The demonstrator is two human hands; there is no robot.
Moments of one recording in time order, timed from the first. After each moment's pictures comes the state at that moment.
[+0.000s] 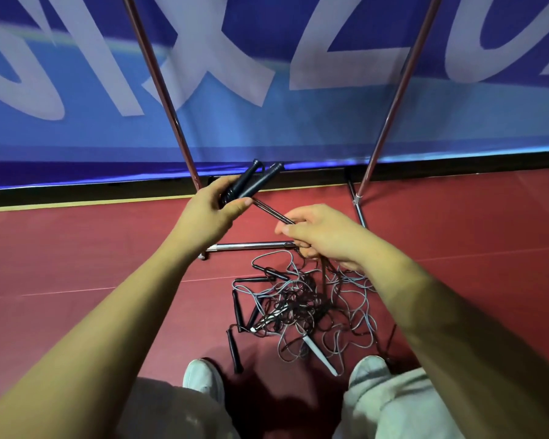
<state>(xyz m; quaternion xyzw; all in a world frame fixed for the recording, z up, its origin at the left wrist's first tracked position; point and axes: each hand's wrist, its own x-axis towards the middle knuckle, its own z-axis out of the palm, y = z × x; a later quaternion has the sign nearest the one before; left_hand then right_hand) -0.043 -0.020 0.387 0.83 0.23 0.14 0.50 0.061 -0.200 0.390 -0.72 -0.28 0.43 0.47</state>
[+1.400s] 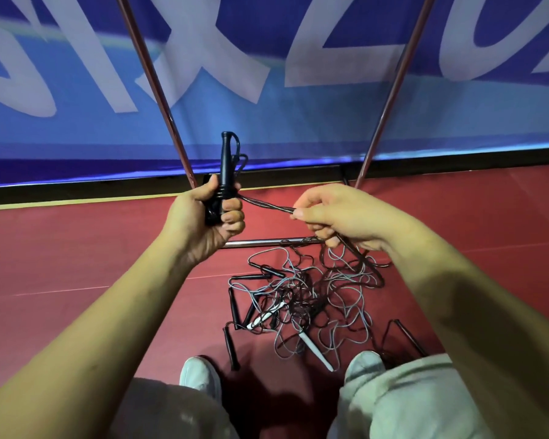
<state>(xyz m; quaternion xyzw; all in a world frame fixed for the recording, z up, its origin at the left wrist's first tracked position) -0.043 -0.026 0.393 0.35 0.23 0.05 0.91 0.087 -0.218 0.414 -0.73 -0.27 0.45 0.44</state>
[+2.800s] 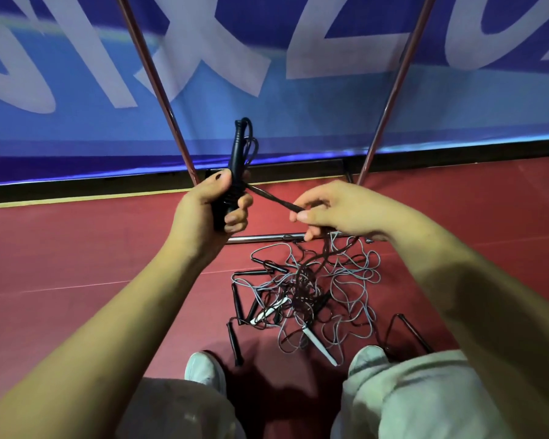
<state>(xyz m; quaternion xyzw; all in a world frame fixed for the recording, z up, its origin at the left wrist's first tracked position) -0.048 -0.036 0.393 0.45 0.14 0.10 0.87 0.095 -0.216 0.408 -0.77 -0.38 0.38 0.35</state>
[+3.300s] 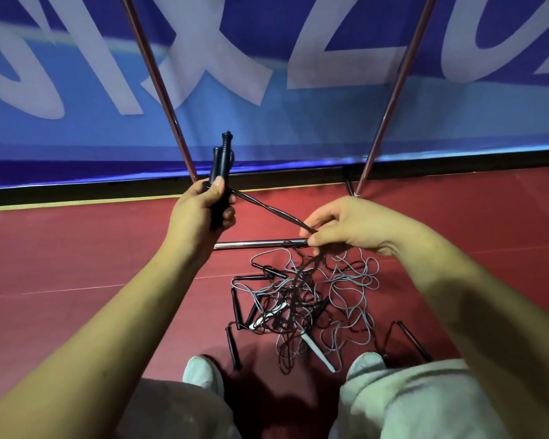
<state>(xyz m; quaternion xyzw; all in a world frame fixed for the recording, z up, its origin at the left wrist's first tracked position) -0.048 -0.031 0.387 0.51 0.27 0.21 0.79 0.090 -0.235 0.406 -0.74 -0.30 0.45 0.41</state>
